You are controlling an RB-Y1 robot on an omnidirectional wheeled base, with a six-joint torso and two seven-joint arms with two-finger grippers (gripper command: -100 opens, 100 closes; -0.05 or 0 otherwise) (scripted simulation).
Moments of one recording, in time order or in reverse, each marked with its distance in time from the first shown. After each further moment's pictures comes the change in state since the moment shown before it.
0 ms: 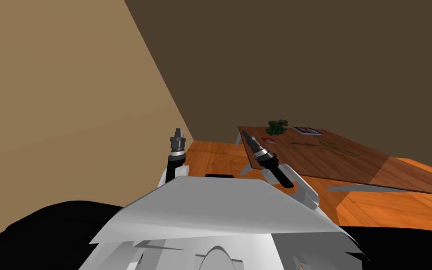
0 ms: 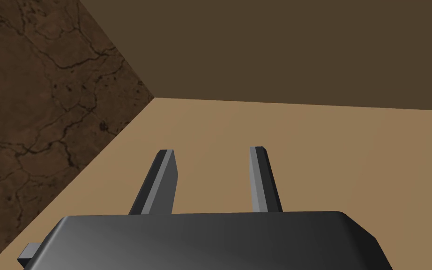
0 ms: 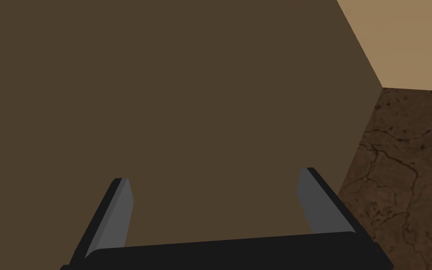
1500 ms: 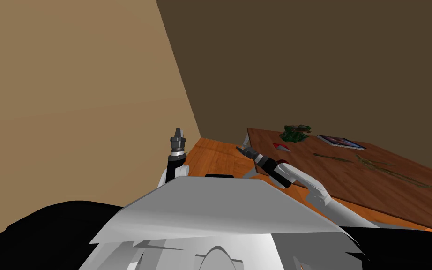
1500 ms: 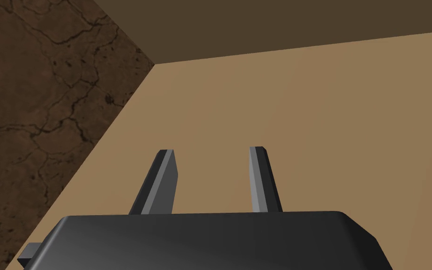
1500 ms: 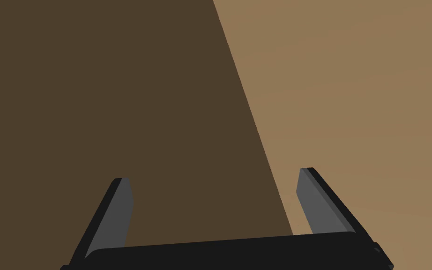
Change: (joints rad) left arm 0.000 0.000 0.000 0.000 0.000 0.000 0.000; right arm -0.030 -0.404 0.162 0.168 0.284 0.064 -0.003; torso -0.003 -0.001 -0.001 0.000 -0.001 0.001
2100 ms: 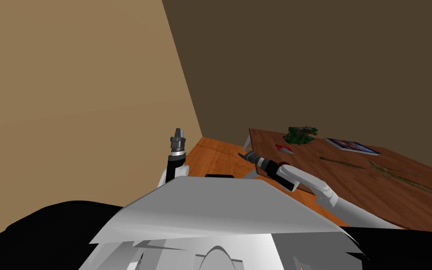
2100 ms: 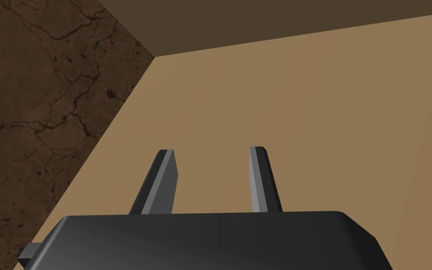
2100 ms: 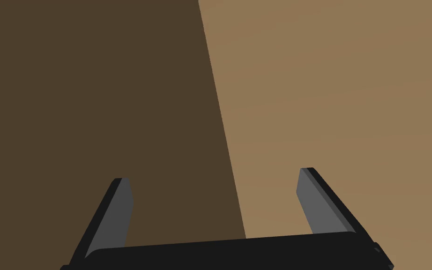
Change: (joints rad) left arm 0.000 0.000 0.000 0.000 0.000 0.000 0.000; right arm -0.003 -0.149 0.084 0.059 0.116 0.026 -0.006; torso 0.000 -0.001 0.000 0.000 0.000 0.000
